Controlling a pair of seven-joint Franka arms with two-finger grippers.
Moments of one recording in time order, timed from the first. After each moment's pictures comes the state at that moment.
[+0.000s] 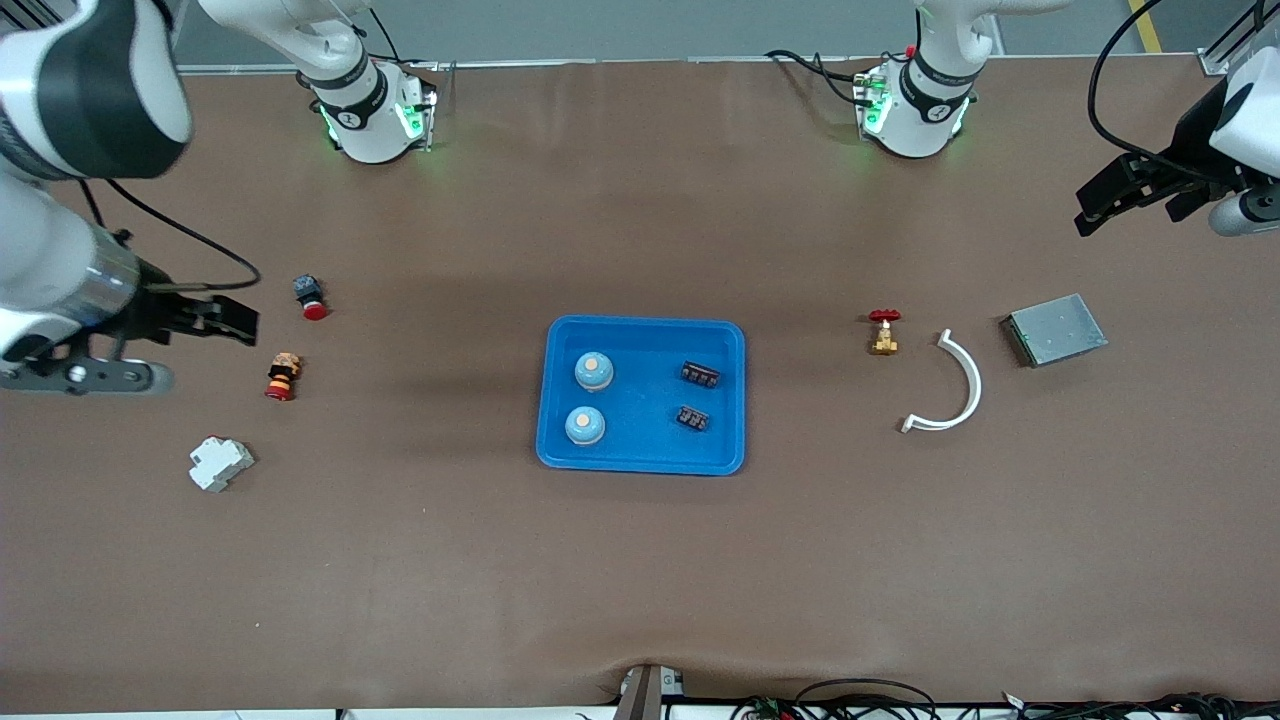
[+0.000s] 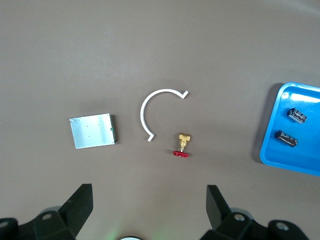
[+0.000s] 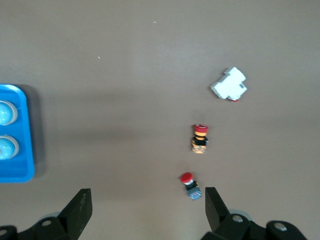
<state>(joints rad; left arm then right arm) -0.03 -0.10 -0.07 -1.61 0.02 1.52 -0.25 0.14 0.19 -0.06 -1.45 -0.04 1.53 0.08</state>
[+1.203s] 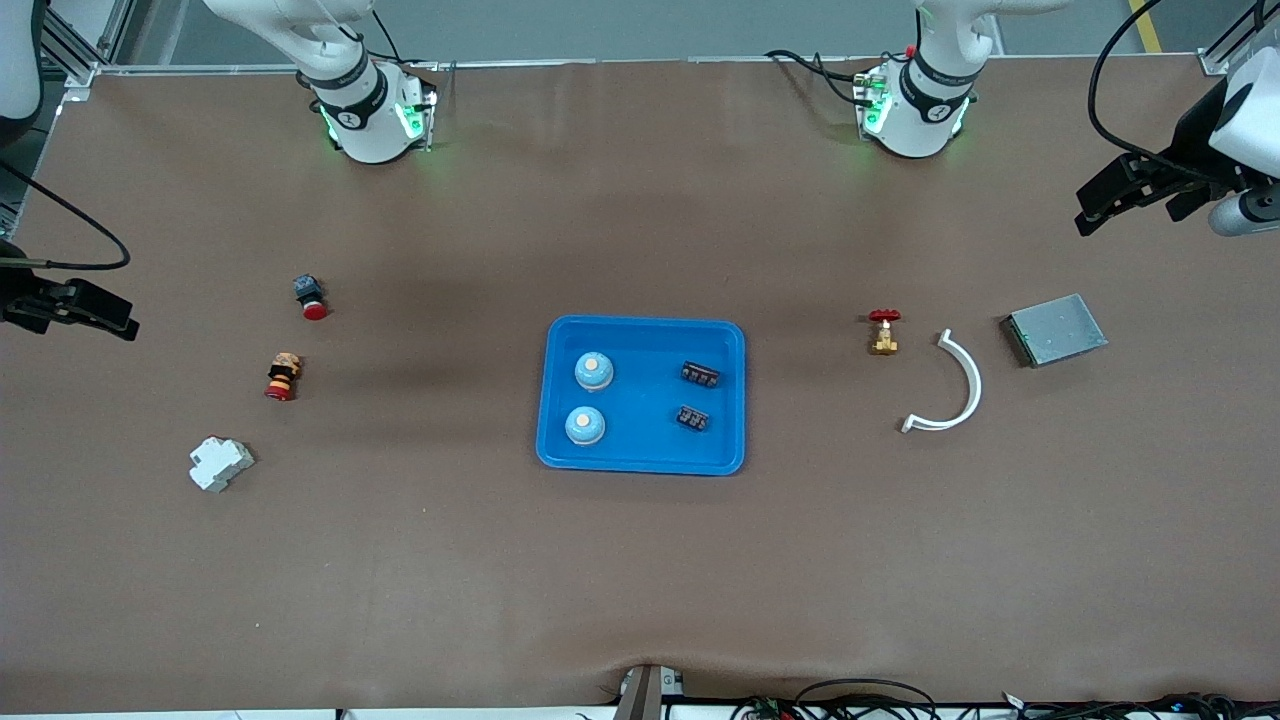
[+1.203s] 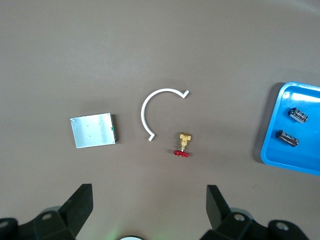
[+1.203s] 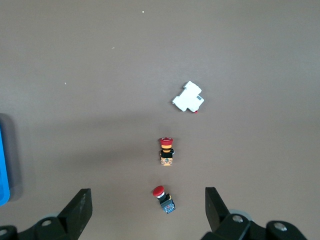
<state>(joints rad) -0.03 -0.10 -0.07 -1.61 0.02 1.52 -0.25 -0.03 0.13 -0.06 -1.48 -0.04 1.62 0.01</state>
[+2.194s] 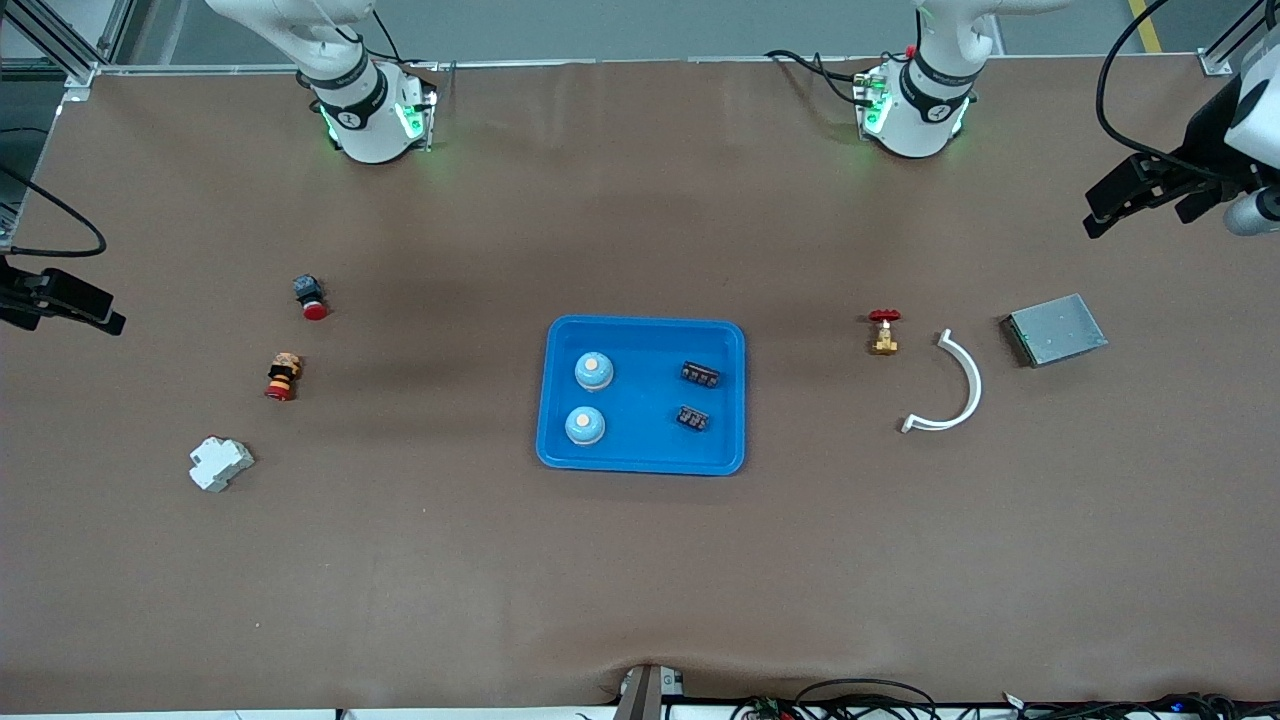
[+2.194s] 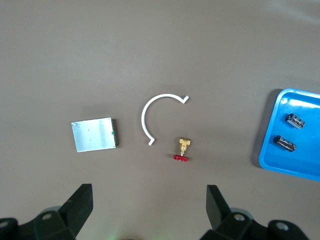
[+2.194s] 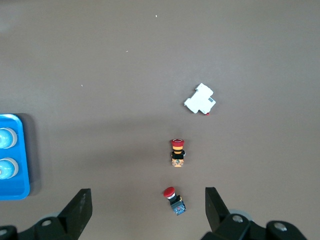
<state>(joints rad) -0.03 -0.09 -0.07 -1.57 0.02 1.51 -0.25 -0.06 0.12 -0.05 -1.48 0.04 1.62 -0.03</state>
